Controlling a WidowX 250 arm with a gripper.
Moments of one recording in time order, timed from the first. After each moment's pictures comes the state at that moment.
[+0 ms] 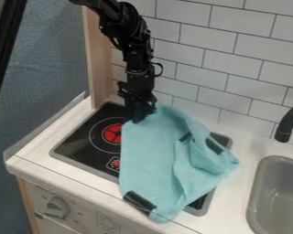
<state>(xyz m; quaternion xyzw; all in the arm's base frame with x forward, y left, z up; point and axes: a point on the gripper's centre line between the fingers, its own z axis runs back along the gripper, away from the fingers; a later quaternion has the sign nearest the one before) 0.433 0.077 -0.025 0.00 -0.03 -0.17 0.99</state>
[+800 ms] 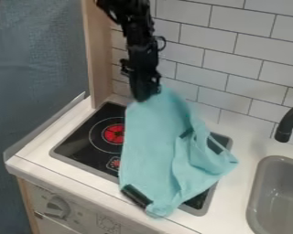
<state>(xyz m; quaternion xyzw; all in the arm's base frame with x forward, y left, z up) 0.434 0.049 0.034 -0.02 -0.08 -0.21 0.98</state>
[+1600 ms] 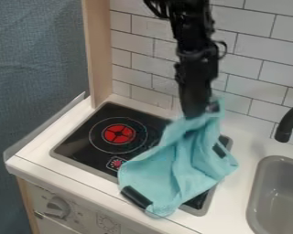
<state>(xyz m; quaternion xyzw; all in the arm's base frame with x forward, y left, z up) 0.373 -0.067 0.055 -0.03 -0.10 -0.40 0.91</state>
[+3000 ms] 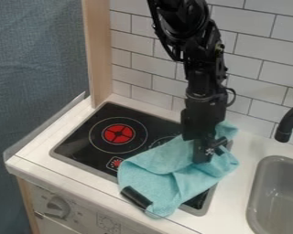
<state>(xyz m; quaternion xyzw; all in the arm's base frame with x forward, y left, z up) 0.361 -0.077 0.007 -0.01 -0.07 -0.45 0.89</state>
